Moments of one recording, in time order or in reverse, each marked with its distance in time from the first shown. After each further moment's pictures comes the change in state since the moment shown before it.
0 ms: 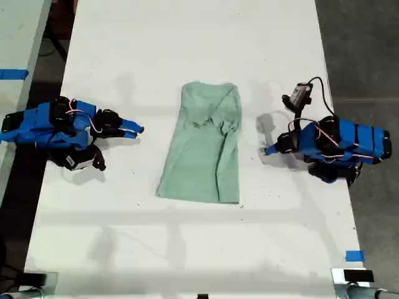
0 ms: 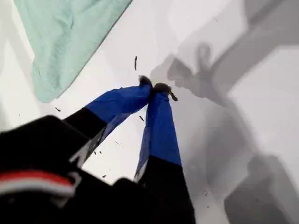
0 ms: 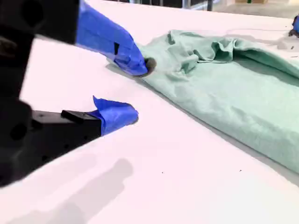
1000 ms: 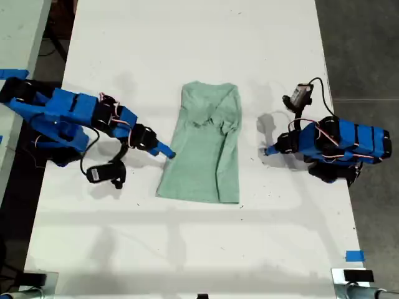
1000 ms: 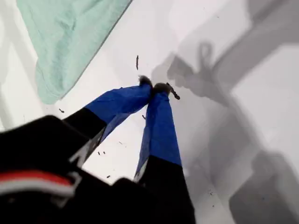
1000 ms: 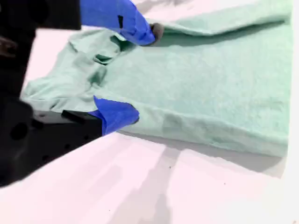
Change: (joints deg) arm 0 14.8 -88.9 -63.3 -6.7 12.1; arm 1 -0.8 0.0 0.0 0.0 2.3
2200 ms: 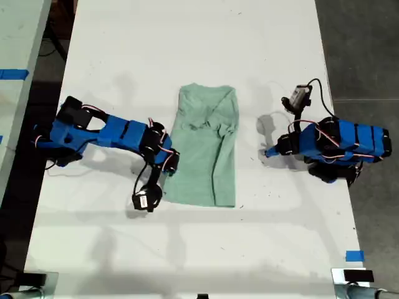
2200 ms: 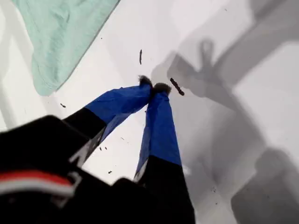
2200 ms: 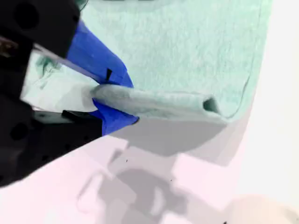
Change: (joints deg) arm 0 5.6 -47.4 -62.9 35.9 -11.1; arm 1 -1.9 0.1 0.0 0.4 0.9
